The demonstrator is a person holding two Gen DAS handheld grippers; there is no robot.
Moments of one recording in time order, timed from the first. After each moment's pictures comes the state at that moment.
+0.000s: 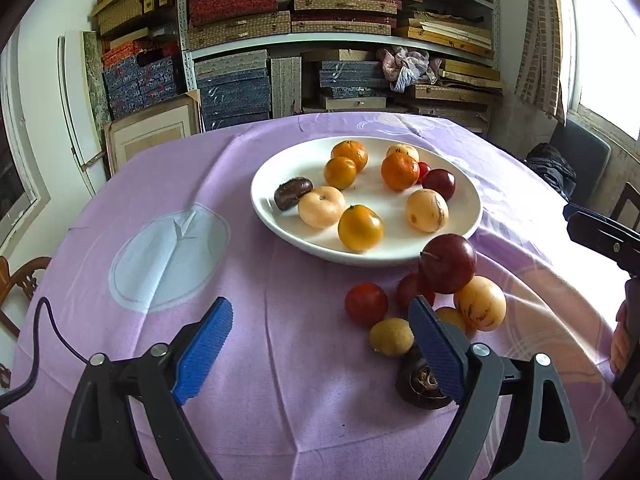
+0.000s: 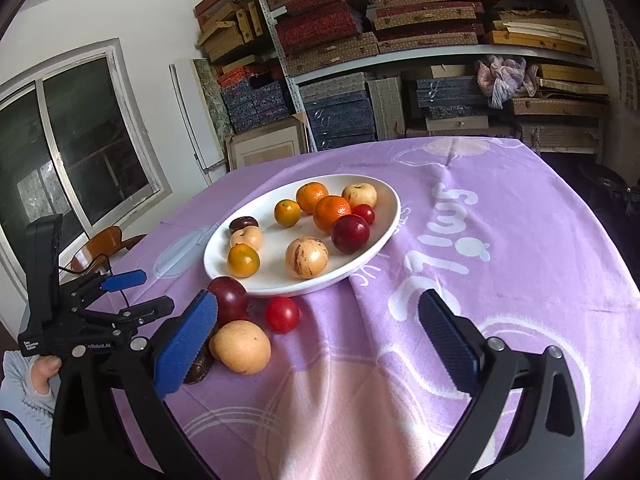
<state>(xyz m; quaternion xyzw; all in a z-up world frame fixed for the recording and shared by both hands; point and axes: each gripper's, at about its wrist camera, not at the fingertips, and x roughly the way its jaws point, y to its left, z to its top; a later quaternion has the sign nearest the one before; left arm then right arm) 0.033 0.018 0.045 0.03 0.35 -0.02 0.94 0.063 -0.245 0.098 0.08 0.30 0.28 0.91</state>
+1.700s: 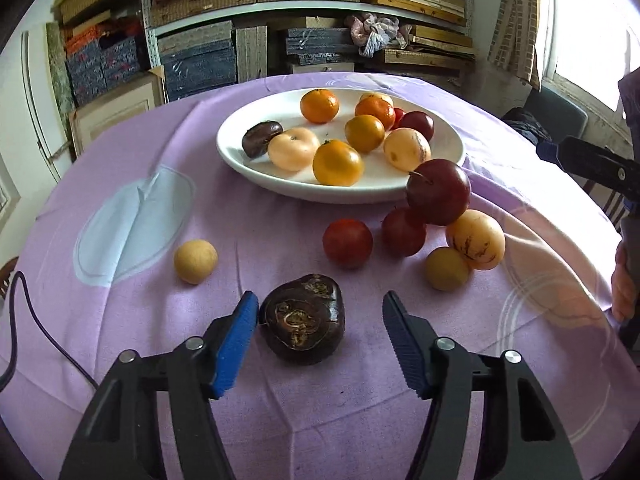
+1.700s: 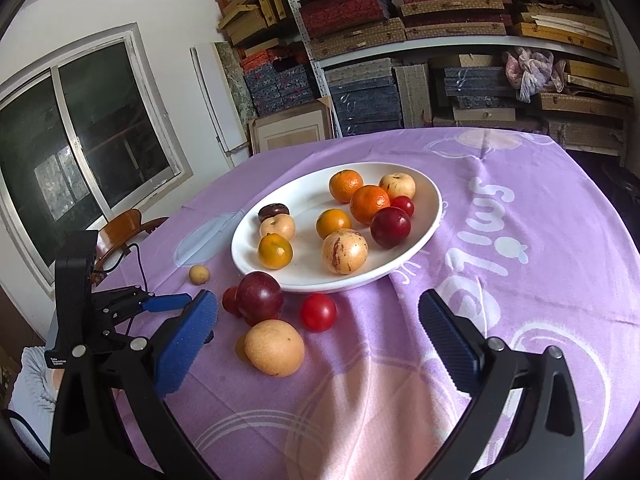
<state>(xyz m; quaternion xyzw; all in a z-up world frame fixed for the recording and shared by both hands) 0.032 0.026 0.016 0.04 0.41 -0.09 0.91 0.068 -0.217 0.106 0.06 0.32 0.32 0.89</state>
